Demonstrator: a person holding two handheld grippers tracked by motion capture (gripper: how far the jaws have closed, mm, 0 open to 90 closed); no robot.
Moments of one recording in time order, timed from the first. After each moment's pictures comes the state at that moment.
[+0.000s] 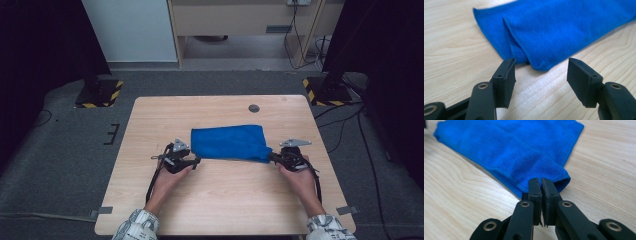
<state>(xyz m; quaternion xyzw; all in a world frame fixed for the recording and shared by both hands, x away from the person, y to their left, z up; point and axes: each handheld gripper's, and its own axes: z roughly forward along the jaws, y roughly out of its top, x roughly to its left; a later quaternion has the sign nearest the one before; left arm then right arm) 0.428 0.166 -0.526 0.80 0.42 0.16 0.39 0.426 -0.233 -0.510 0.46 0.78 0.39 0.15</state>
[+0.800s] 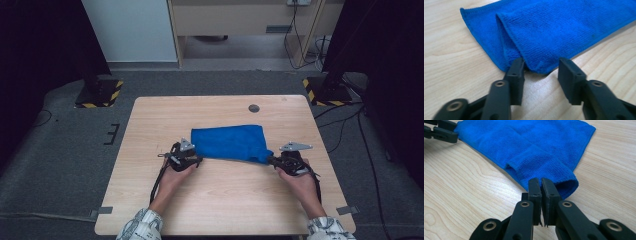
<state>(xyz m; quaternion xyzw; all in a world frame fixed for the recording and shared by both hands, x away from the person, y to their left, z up) 0.441 0.154 -0.535 0.81 0.40 0.17 0.38 0.411 -0.229 -0.506 0.44 0.79 0.41 0.14</state>
